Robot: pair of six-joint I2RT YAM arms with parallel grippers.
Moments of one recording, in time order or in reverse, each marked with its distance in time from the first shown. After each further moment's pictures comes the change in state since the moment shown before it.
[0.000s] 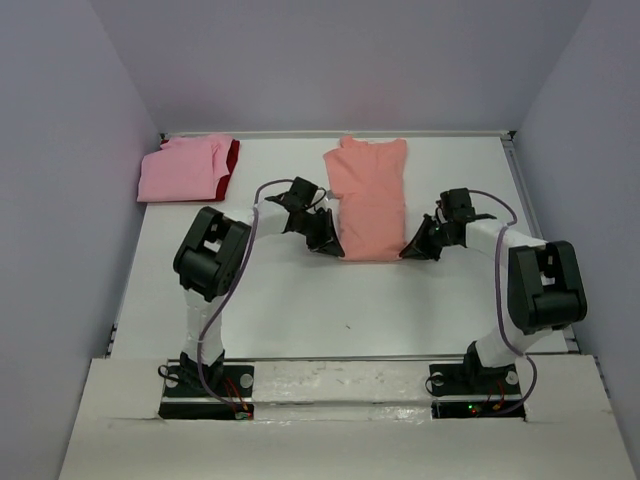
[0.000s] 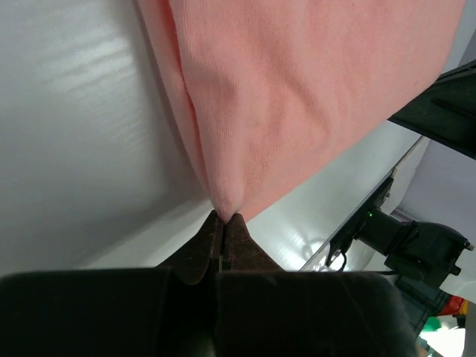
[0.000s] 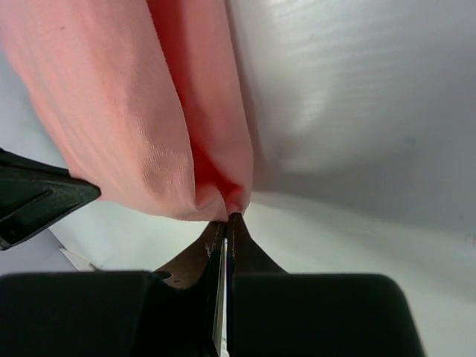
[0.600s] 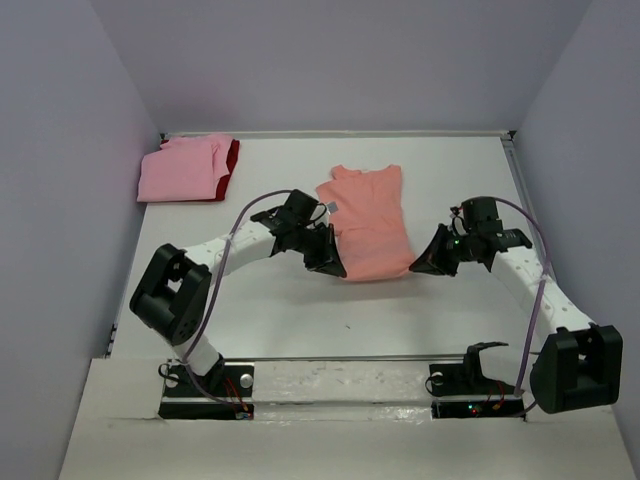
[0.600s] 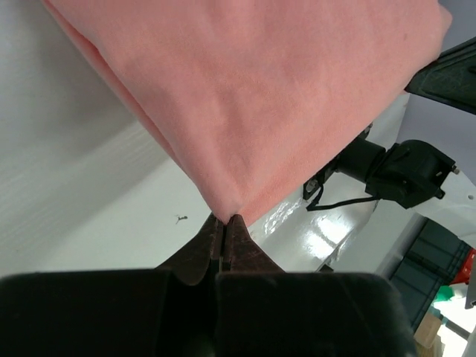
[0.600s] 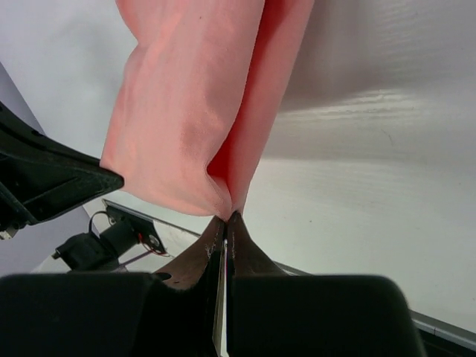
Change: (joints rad) left arm -0.105 -0.383 -0.220 -0.115 -0.017 -0.044; right arm 0.000 -0.472 -0.055 -0.370 -0.061 -0.035
